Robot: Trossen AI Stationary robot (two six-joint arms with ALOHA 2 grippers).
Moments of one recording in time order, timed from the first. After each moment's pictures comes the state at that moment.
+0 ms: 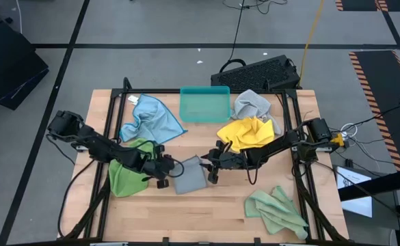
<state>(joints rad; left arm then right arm) -0.35 1.48 0.62 -0.17 -0.35 -0.38 0.19 1.83 0.79 0.52 0.32 0.30</state>
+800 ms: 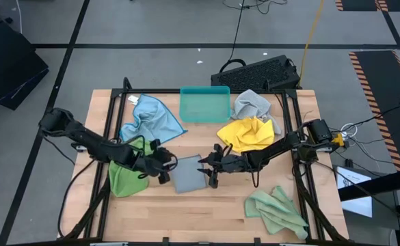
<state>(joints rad) -0.38 1.32 0.62 -0.16 -0.49 -0.46 0.23 1.83 0.79 0.62 0.28 0.27</state>
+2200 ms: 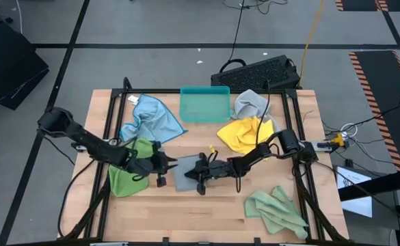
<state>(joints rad) -0.41 1.31 0.45 0.26 -0.53 -0.27 0.21 2.20 0.98 0.91 0.14 0.31</state>
